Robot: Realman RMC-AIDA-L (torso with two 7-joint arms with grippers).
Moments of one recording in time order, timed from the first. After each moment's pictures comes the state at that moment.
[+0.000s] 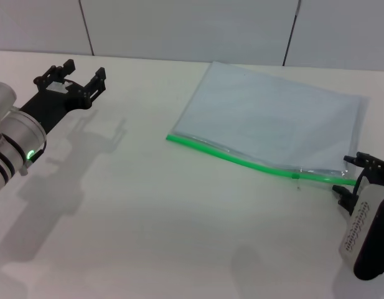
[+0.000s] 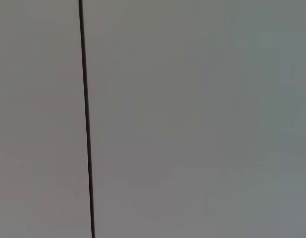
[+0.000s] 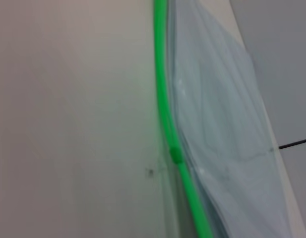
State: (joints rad) left arm -0.58 -2.02 -1.77 -0.10 0.33 -0.98 2.68; right arm 0.00 2.02 -1.99 -1.34 0.13 0.31 -0.97
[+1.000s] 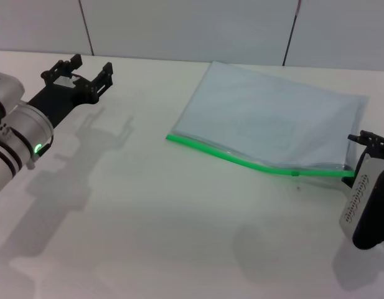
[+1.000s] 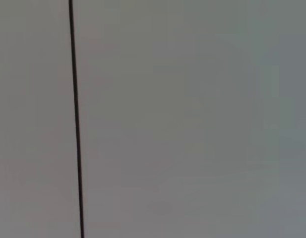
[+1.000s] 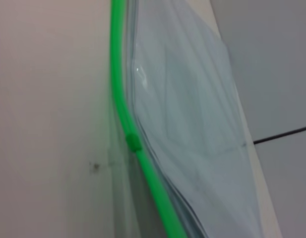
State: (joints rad) left arm -0.60 -2.02 -1.77 -0.11 0.33 -0.97 2.68; right arm 0.11 2.02 -1.92 -1.24 0.13 0.29 -0.96
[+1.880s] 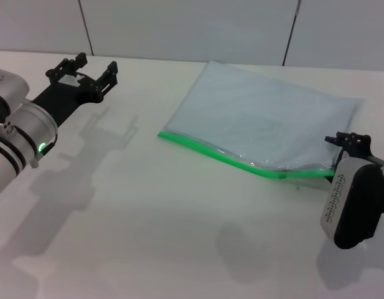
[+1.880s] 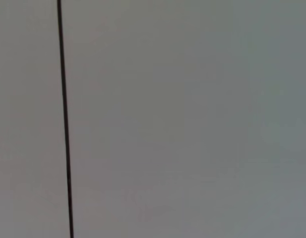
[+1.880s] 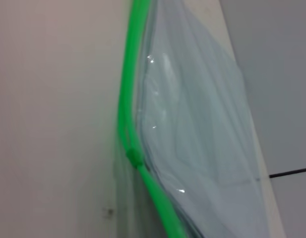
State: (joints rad) left arm -0.61 -2.03 -1.77 -0.11 0.33 -0.97 2.68; right arm 0.18 2.03 -1.97 -1.20 0.13 0.30 -0.95
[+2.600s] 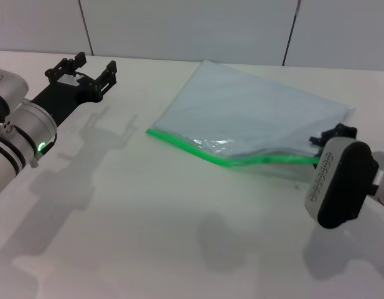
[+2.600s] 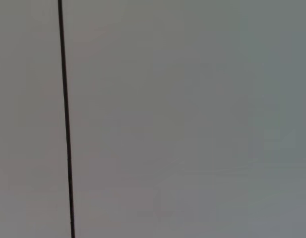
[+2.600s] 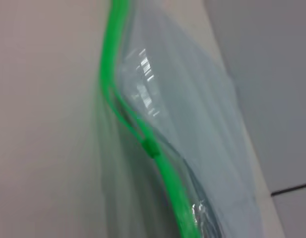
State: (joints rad) left arm -0.61 -2.03 -1.77 -0.11 0.33 -0.97 2.68; right arm 0.24 2.03 -1.99 -1.22 0.13 0.37 -0.81
